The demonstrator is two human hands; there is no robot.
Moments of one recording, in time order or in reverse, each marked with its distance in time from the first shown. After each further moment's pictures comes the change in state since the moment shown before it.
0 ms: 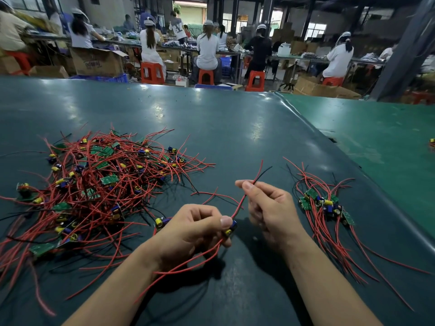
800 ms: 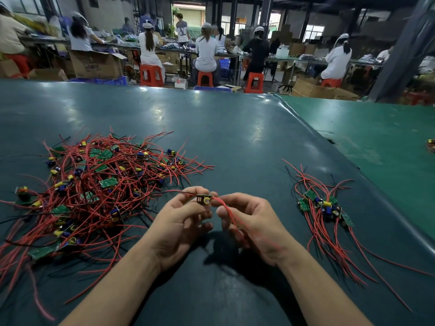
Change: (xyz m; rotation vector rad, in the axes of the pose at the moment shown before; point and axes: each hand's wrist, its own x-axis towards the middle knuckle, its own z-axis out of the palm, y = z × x) left_hand 0.008 0.000 -0.003 -0.394 0.271 0.077; right_hand -0.017 -0.001 0.014 -0.123 -0.306 0.076
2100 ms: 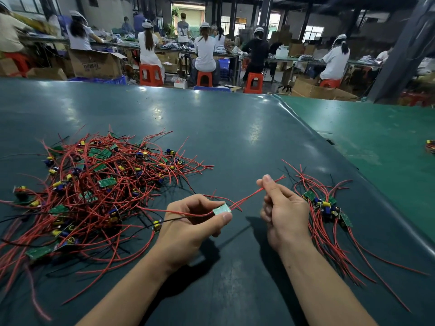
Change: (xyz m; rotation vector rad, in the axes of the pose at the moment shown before) left_hand -0.008 -0.012 0.012 0.472 -0.035 0.403; right_hand 0.016 -0.001 -0.024 0.264 0.721 -0.172
